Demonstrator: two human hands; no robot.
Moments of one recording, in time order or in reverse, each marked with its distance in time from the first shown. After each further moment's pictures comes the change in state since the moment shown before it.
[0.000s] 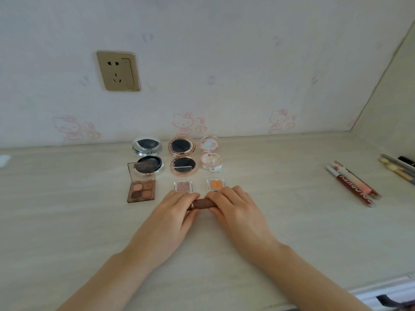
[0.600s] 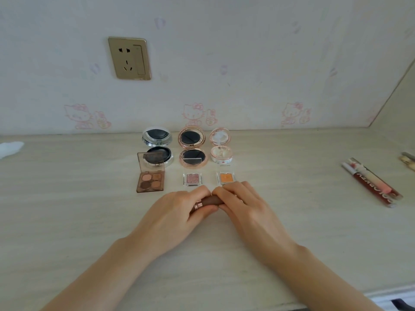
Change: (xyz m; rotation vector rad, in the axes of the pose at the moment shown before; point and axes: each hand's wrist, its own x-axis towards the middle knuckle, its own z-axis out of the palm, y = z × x) left_hand 0.002 -0.004 -0.009 -0.061 -0.143 -0.010; right_hand -0.006 -0.002 -0.003 0.115 0.069 -0.157
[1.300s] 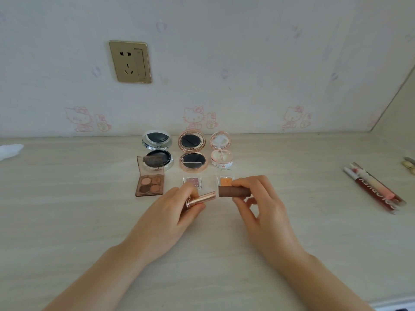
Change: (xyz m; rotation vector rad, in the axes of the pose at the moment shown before) left_hand -0.006 -0.014 0.004 -0.041 0.090 -0.088; right_hand -0.002 0.011 -0.005 0.374 0.189 0.209
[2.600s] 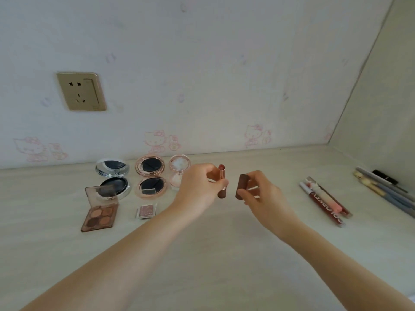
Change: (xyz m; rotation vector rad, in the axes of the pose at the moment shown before) left_hand 0.145 0.104 0.058 -0.345 0.070 -0.283; right_hand 0.045 0.080 -0.092 0.003 -0.041 0.443
